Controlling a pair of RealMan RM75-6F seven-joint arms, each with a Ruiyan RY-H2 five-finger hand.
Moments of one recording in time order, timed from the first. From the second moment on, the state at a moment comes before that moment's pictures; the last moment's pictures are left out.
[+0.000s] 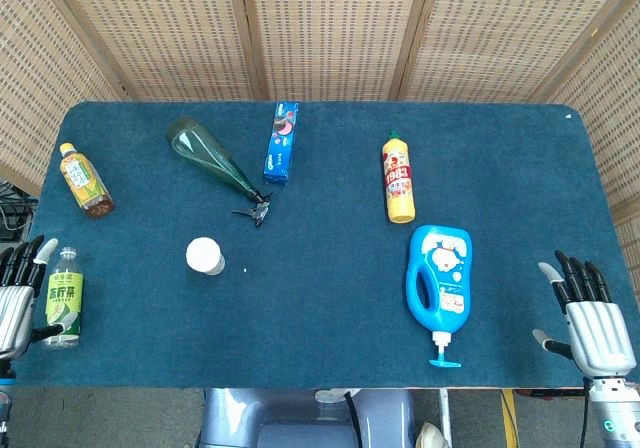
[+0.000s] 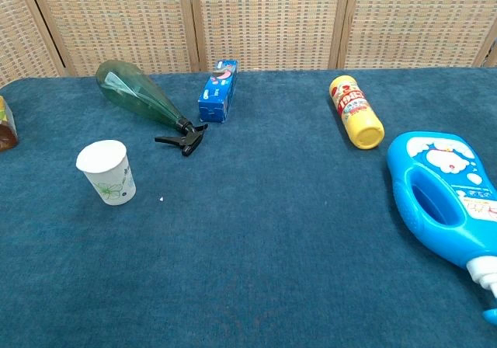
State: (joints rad) left arm -0.08 -1.14 -0.06 -1.68 1.46 1.49 0.16; right arm 0.07 -1.12 0.05 -1.63 -1.53 1.50 -0.08
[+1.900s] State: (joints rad) left arm -0.58 -1.24 -0.19 -1.82 0.94 0.98 0.68; right arm 0.08 -1.13 0.03 -1.62 -1.58 1.50 0.03
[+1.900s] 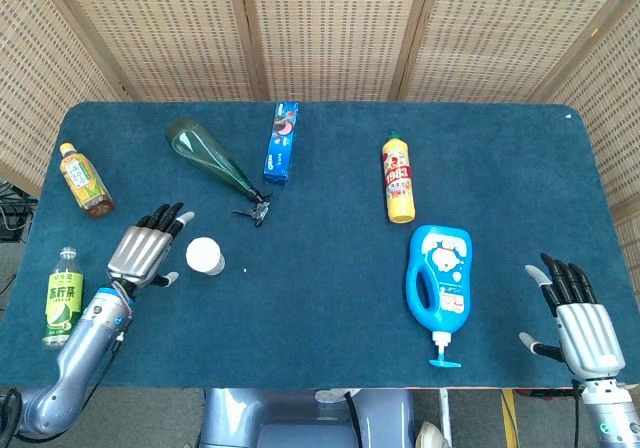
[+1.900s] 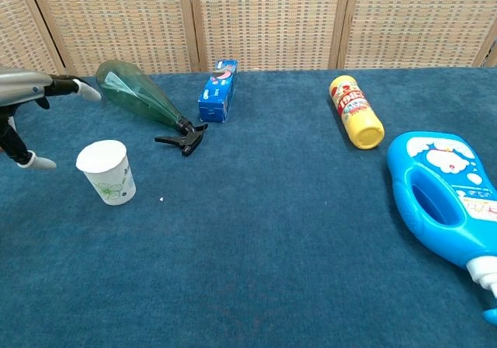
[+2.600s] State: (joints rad) left arm -0.73 -1.37 -0.12 -1.77 0.73 1.03 0.81; right arm 0.08 -1.11 0.04 -1.62 -1.58 1.51 0.10
